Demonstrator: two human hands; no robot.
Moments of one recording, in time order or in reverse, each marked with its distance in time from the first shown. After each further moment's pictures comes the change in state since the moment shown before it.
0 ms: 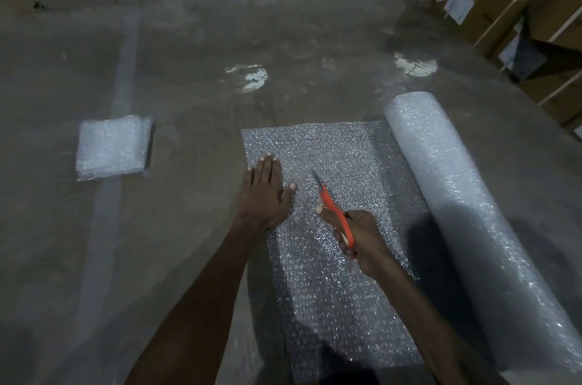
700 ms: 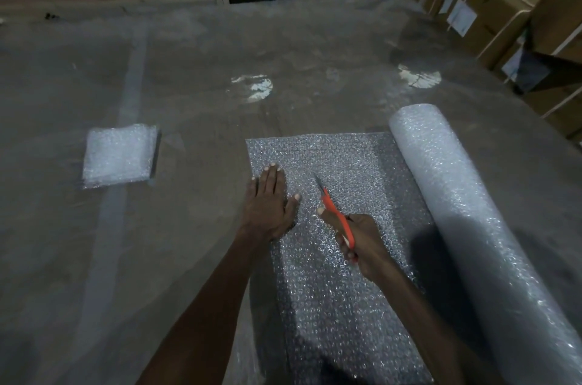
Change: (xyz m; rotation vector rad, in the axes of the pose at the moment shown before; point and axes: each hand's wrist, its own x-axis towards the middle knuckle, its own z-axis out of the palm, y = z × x) left_hand 0.000 0.000 0.000 0.010 -0.010 -0.004; right_hand 0.012 -0.008 0.005 -0.034 0.013 -0.004
